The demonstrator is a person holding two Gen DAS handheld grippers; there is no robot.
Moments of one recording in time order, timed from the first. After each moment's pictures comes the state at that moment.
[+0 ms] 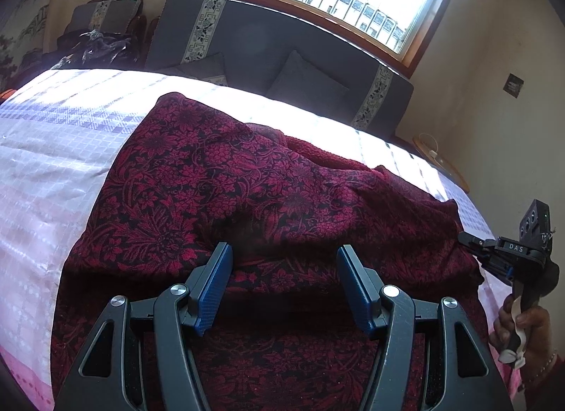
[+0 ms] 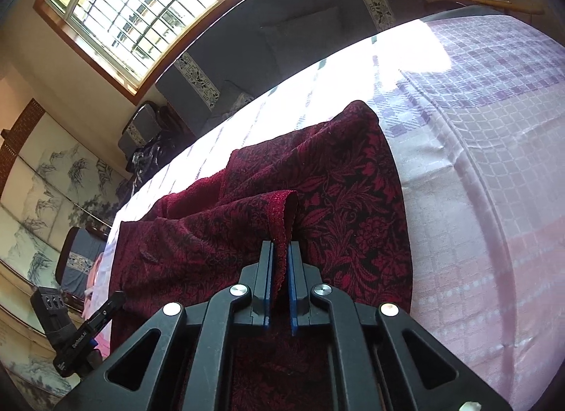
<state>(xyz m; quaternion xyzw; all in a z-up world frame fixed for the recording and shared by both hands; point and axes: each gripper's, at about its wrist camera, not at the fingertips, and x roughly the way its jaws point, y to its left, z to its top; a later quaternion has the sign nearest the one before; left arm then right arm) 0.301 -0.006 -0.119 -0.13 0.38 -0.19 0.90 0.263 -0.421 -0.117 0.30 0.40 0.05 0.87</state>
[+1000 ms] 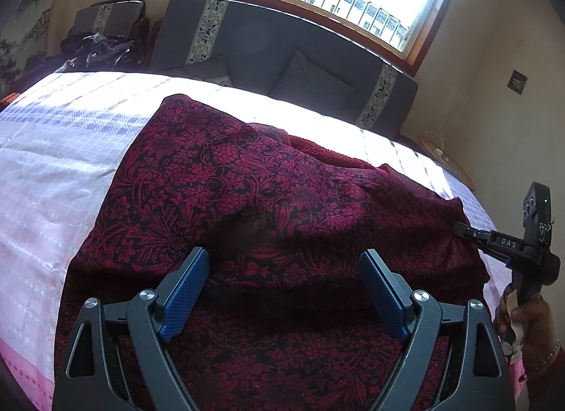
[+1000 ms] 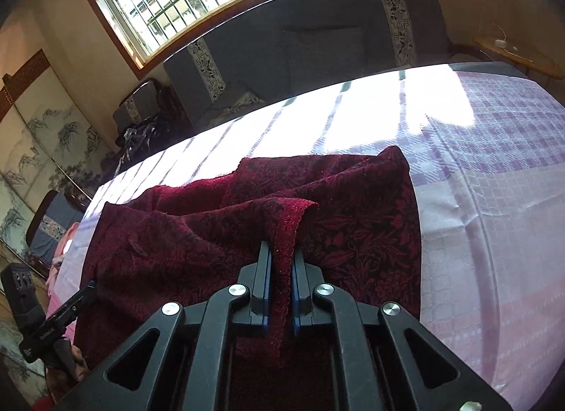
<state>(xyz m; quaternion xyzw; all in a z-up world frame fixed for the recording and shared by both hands) 0.298 -0.006 -0.118 -0.12 0.38 -0.18 0.90 0.289 -0.383 -0.106 0.18 0.41 0.04 0.89</state>
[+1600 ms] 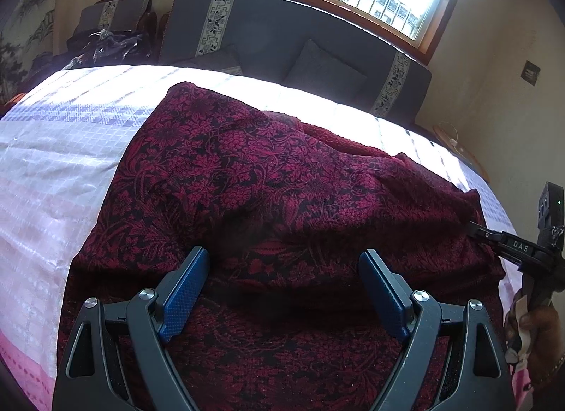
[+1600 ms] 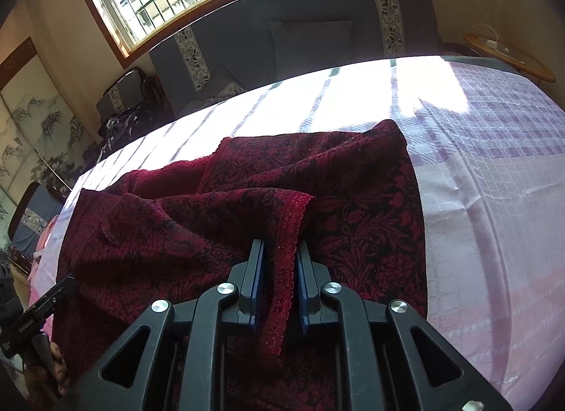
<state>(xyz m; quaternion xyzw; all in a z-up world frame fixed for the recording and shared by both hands) 0.304 -0.018 -0.123 -0.09 0.41 -0.15 0.90 0.283 -0.383 -0.117 0.18 0.42 0.01 0.89</state>
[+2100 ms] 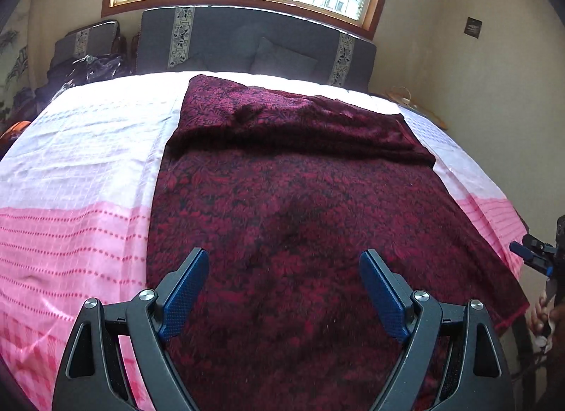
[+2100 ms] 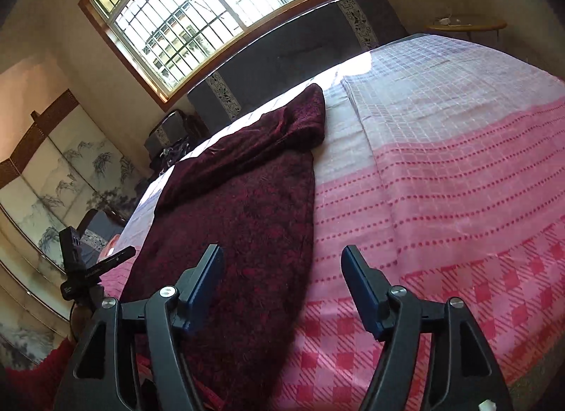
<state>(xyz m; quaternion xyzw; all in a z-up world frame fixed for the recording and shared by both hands) 0.101 0.055 -0.088 -0.03 0.39 -0.24 0.89 -0.058 -0.385 -0.090 0.29 0.33 0.05 0.90</state>
